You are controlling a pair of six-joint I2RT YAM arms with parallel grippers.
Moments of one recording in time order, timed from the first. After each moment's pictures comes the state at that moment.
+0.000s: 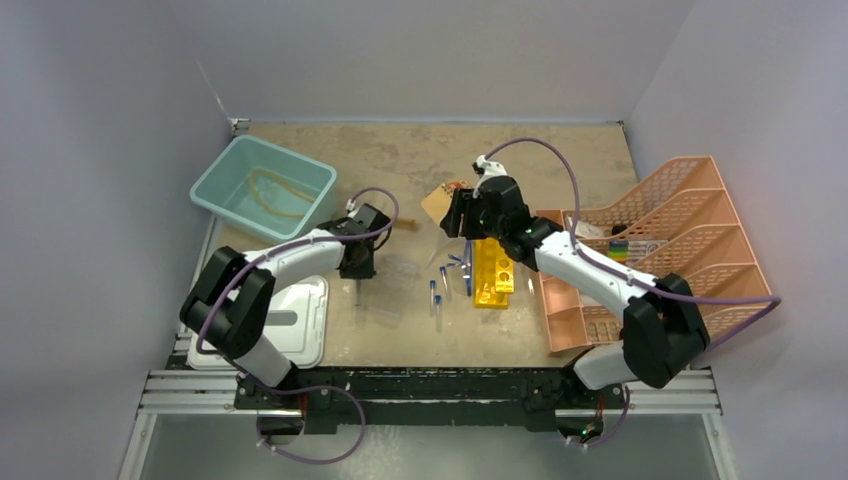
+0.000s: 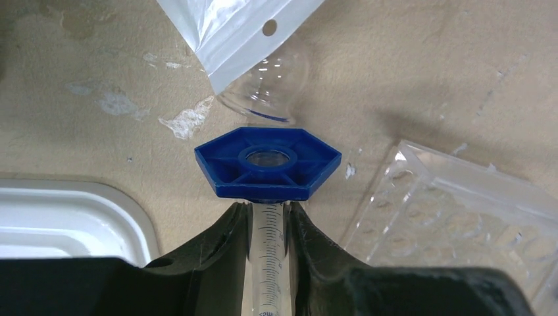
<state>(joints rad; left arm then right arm) -0.57 1.60 0.90 -0.52 -0.30 -0.56 0.59 1.43 0.97 -0.13 0.02 0.52</state>
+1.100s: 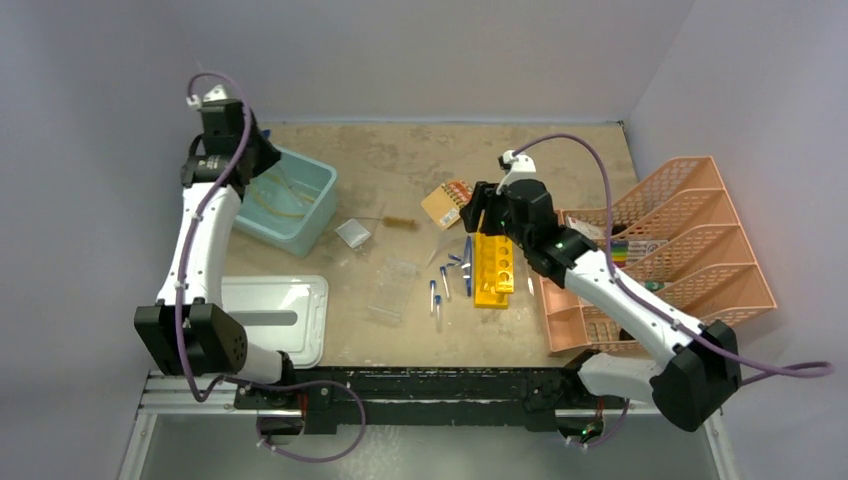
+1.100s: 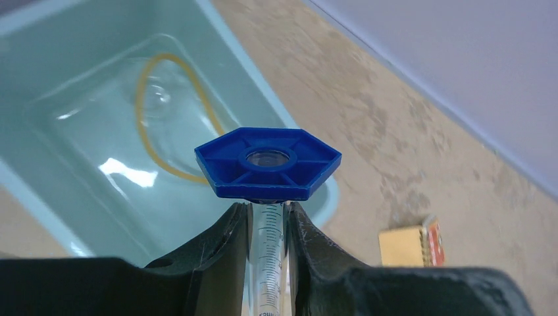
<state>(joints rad) 0.02 1.43 1.48 -0.63 -0.10 -0.54 0.59 1.17 0.94 -0.19 0.15 0.45</state>
